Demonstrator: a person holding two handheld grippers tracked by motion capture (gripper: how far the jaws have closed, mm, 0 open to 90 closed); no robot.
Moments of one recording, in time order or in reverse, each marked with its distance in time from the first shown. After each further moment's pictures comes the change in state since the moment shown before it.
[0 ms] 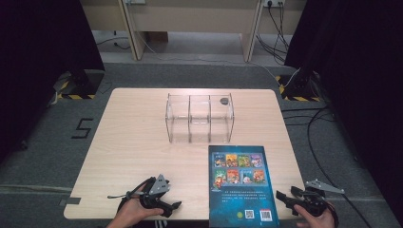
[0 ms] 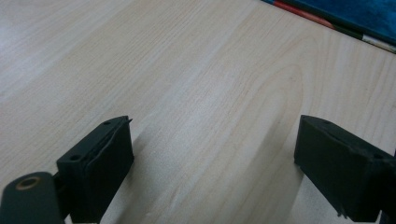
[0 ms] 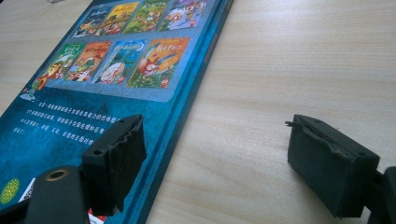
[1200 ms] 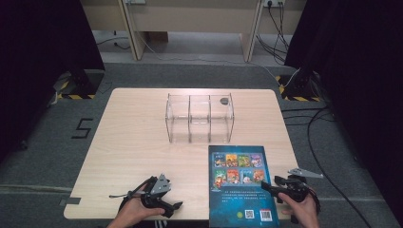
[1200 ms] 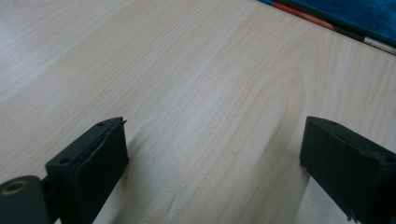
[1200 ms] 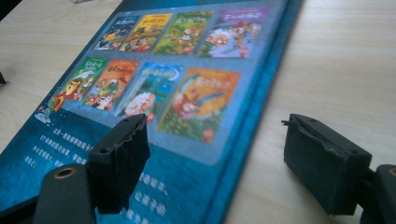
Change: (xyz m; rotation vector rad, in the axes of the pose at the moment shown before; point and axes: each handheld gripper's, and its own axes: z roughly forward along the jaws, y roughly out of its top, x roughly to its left) left arm 0.000 0.002 0.003 0.004 -0.005 0.006; right arm 0.021 0.029 0.045 0.030 0.080 -0.049
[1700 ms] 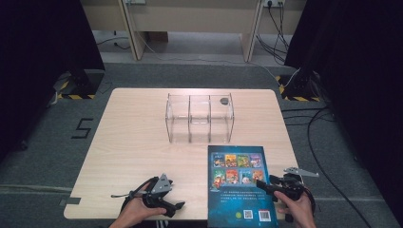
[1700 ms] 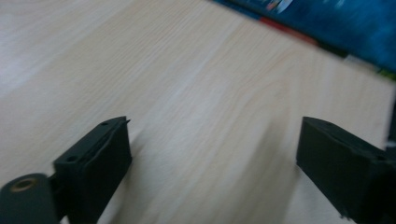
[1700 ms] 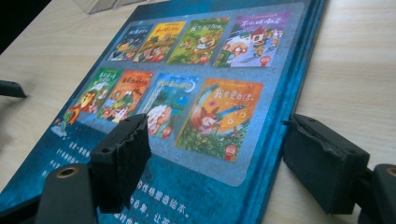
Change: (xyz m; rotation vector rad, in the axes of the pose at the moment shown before) left arm -0.002 0.004 0.002 -0.053 -0.104 -0.092; right arm 0.008 0.001 0.009 -0.015 0.046 0.038
